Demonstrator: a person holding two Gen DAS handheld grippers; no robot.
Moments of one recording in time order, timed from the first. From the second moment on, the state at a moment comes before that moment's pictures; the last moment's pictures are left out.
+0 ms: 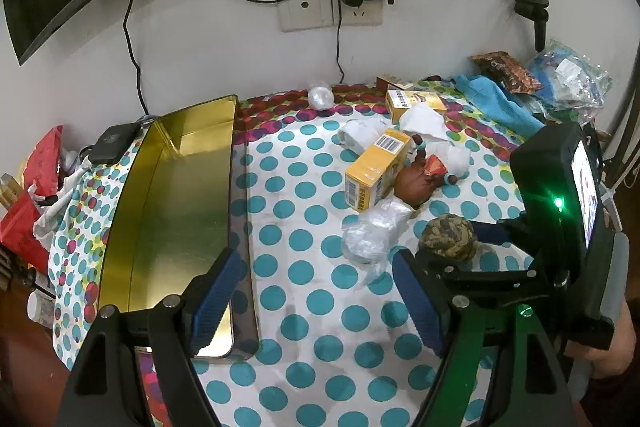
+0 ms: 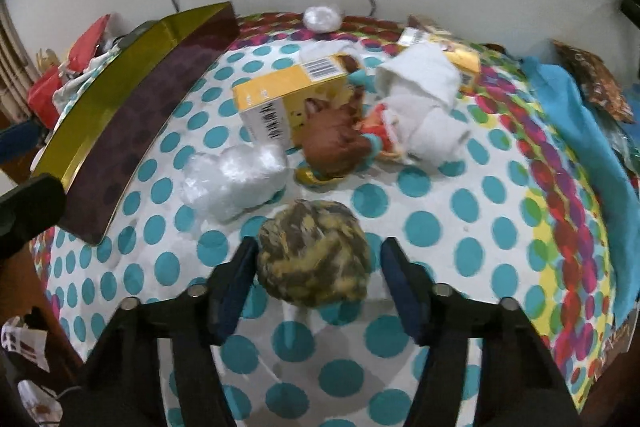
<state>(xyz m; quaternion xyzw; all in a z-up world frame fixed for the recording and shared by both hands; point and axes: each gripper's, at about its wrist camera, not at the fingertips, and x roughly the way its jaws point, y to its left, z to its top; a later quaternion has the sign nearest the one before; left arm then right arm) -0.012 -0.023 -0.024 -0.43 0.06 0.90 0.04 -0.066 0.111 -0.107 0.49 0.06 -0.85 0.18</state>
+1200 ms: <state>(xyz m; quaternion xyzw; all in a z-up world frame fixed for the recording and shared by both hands) -0.078 0.020 -0.111 -0.49 0.09 0.86 0.11 -0.029 0.176 -0.073 0.45 0.02 -0.88 0.14</state>
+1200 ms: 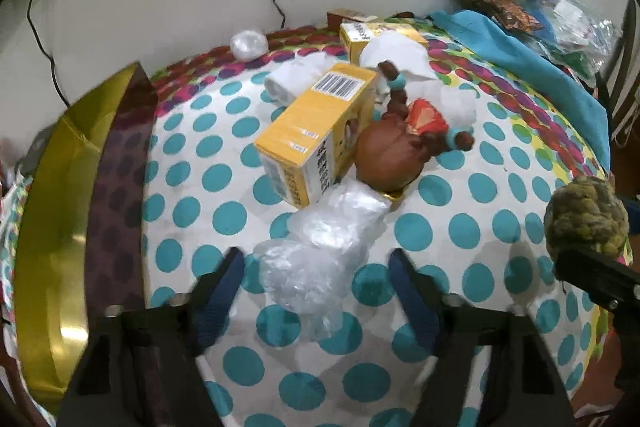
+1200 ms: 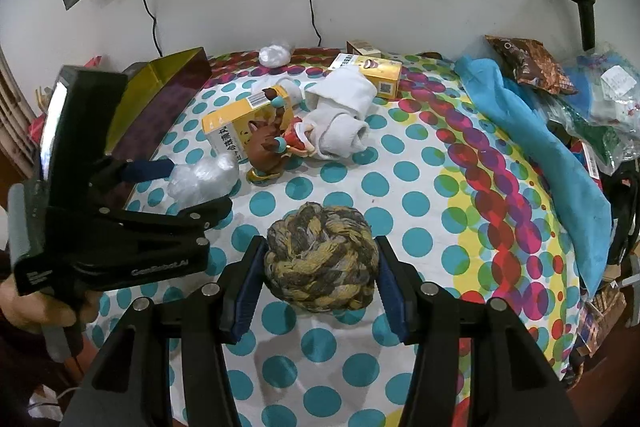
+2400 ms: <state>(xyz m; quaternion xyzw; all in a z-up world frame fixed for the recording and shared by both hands) -0.048 -0.027 -0.054 -0.43 0.02 0.90 0.06 -0.098 0.207 -0.115 0.40 -0.02 -0.91 0.03</state>
